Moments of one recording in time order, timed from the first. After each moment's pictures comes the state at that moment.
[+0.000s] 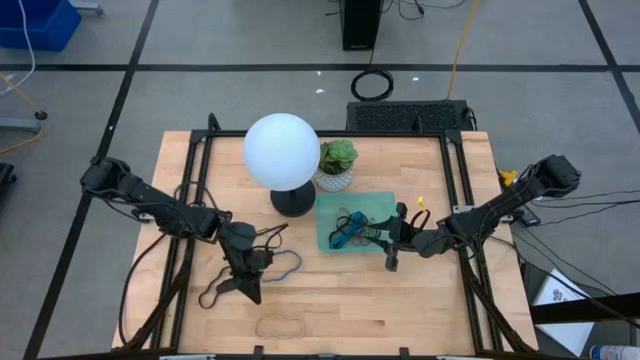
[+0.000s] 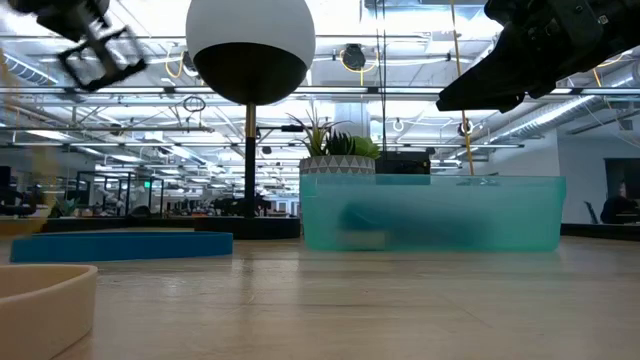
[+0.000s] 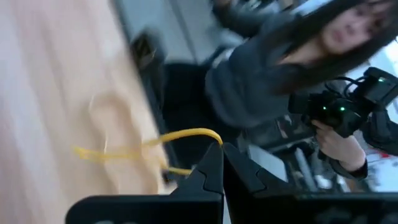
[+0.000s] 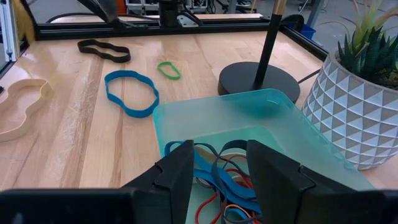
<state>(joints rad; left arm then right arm) -0.35 1.28 0.63 0.17 0.73 -0.63 0.45 1.17 0.45 0.26 0.65 0.27</state>
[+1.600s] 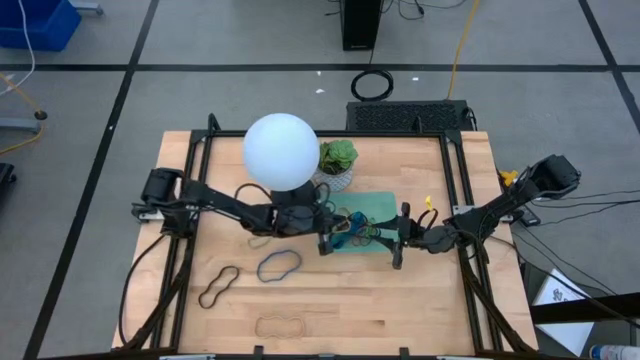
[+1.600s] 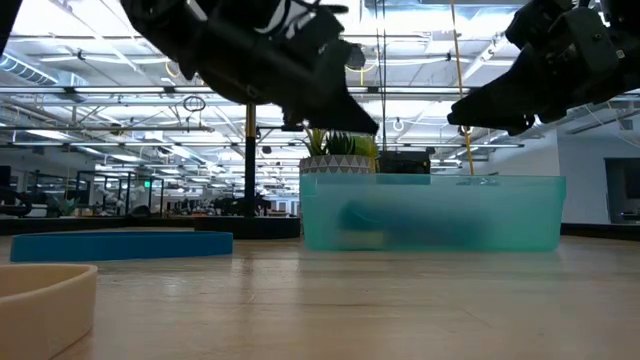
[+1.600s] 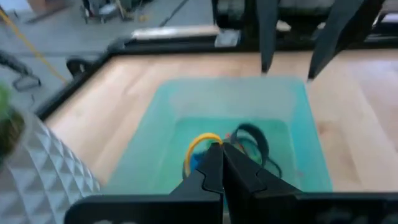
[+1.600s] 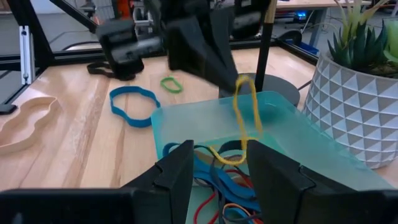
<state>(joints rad) -0.12 1.82 0.98 0.47 -0.34 0.00 0.45 1.17 0.24 0.63 0.65 0.22</state>
